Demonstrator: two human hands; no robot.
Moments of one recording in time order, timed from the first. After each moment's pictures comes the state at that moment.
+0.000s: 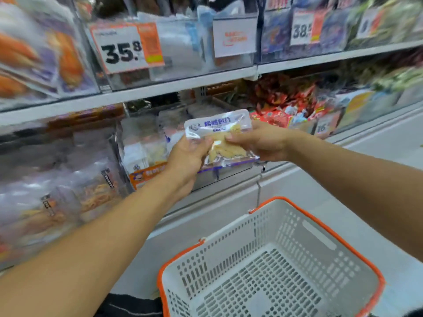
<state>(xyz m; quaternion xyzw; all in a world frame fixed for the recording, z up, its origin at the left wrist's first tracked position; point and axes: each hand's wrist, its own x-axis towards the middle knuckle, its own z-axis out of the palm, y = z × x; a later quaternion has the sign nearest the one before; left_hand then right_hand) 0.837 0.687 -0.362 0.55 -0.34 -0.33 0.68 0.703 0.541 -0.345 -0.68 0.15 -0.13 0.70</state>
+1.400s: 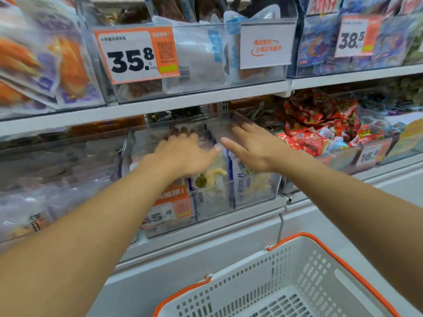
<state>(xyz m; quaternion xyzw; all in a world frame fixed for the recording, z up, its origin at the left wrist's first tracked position) 0.904 0.644 -0.318 0.89 -0.45 0.03 0.01 0.777 0.493 -0.344 -0.96 0.24 -0.16 0.05</state>
